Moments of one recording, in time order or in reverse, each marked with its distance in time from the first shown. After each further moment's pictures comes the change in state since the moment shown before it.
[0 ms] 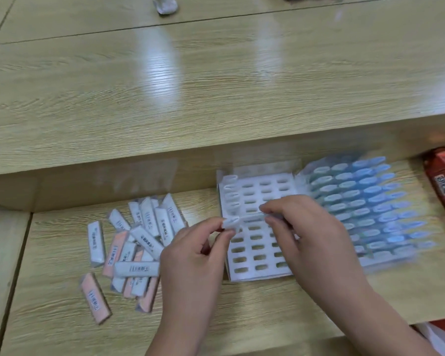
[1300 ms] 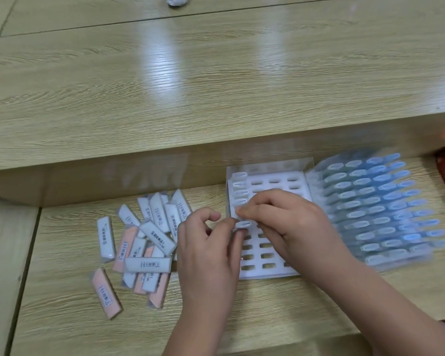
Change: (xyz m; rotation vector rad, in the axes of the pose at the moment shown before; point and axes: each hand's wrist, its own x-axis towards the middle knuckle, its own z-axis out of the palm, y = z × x) left_hand 0.003 -0.025 0.013 0.454 0.113 0.348; right_hand 0.022 0.005 0.026 0.044 -0.111 -0.354
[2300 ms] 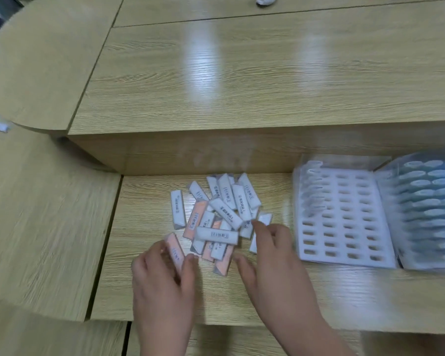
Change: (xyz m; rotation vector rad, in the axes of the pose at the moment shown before) left_hand -0.070 -0.107 -0.103 0.084 -0.015 -0.613; right_hand -0.026 -0.125 0.102 -0.068 -0.228 0.487
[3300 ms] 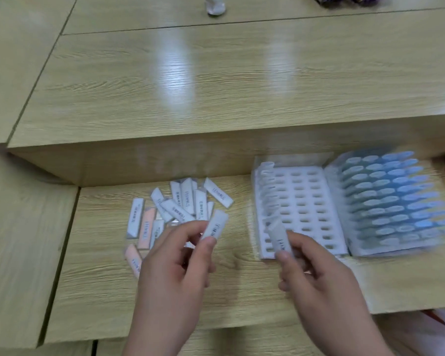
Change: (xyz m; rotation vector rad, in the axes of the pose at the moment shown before) left_hand -0.009 0.090 -0.011 -0.605 -0.331 0.186; right_hand -0.039 0.061 -0.074 0.540 0.187 0.143
